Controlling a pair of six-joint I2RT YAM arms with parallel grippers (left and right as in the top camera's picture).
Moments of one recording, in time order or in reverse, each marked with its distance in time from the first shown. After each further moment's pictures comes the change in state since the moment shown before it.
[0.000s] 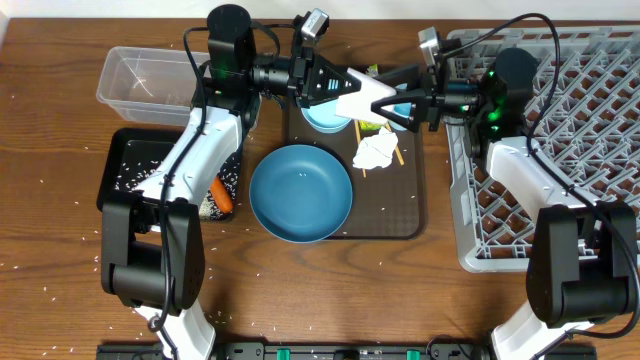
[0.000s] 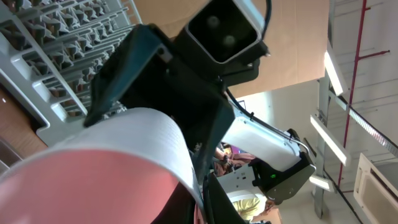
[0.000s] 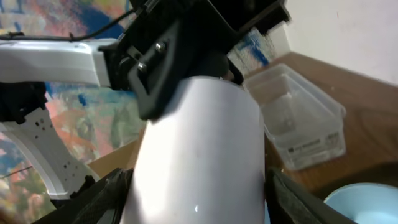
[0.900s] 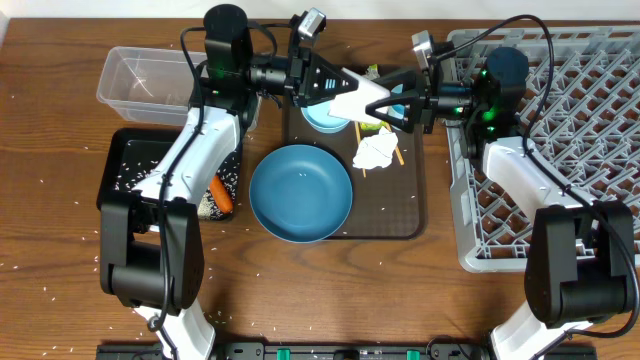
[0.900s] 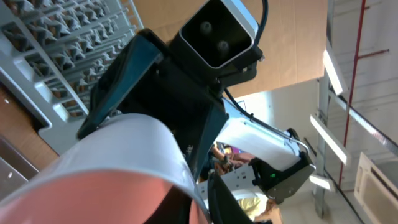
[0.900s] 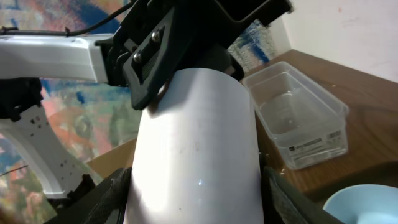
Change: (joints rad) left arm 0.008 0.000 -0.001 0.001 0.010 0.008; right arm 0.016 0.000 0.000 -0.021 0.008 -0.033
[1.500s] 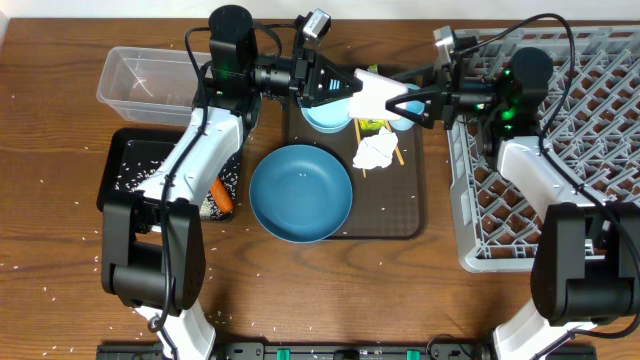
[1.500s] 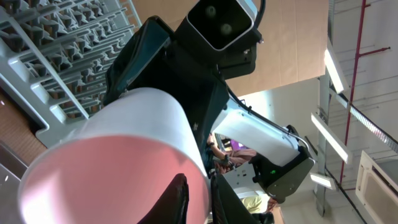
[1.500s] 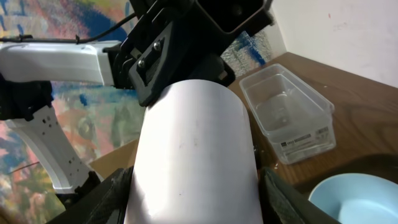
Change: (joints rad) left arm -0.011 0.000 0.000 0.002 -0.008 0.004; right arm -0.084 0.000 0.000 0.080 -0.060 0.088
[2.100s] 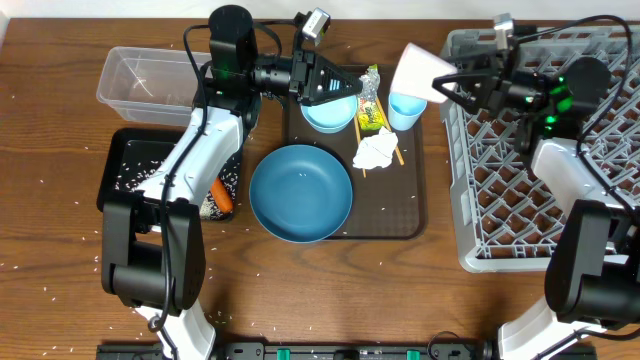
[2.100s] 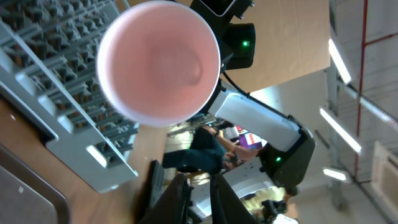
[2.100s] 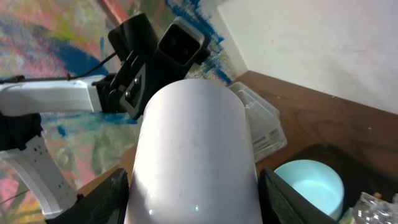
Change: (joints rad) left arm 0.000 0.000 0.000 0.000 -0.005 0.100; right arm -0.180 0.000 0.000 0.219 -0.005 0.265
